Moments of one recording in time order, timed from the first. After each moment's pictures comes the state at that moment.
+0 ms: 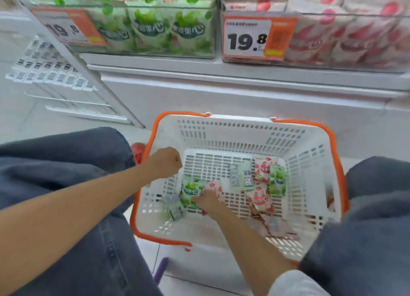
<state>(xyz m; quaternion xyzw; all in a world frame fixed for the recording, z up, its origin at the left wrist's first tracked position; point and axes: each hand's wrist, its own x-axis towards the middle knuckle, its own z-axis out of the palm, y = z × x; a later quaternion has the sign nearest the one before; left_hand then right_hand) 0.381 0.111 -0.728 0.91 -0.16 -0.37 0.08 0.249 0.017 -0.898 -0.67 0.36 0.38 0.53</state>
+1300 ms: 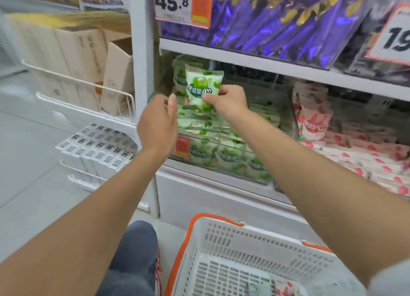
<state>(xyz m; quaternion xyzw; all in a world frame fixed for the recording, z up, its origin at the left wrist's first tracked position) 0.562 0.156 -0.506 0.87 -0.05 0.27 0.40 0.561 0.004 -0.451 -0.81 0.13 -0.17 0.54</state>
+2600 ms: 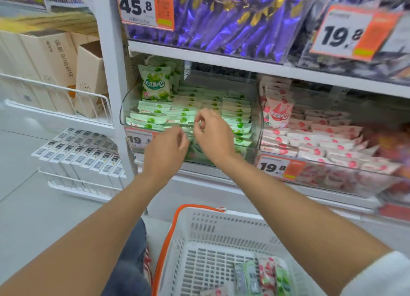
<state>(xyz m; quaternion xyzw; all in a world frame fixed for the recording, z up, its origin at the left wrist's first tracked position) 0.494 0.123 -0.524 0.90 -0.20 0.17 0.34 0.484 -0.007 -0.502 -0.92 0.04 -0.30 0.23</state>
